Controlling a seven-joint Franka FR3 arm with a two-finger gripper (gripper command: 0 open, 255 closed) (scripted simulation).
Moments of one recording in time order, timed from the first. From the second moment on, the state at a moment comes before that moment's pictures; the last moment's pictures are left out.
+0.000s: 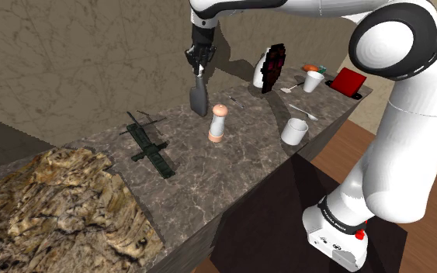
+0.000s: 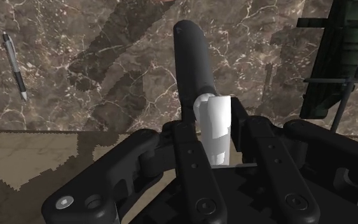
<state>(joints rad) 0.24 0.35 -0.17 -1.49 0.05 1.87 0.03</state>
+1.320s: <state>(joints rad) 0.24 0.38 -0.17 -1.64 0.06 2.05 0.03</state>
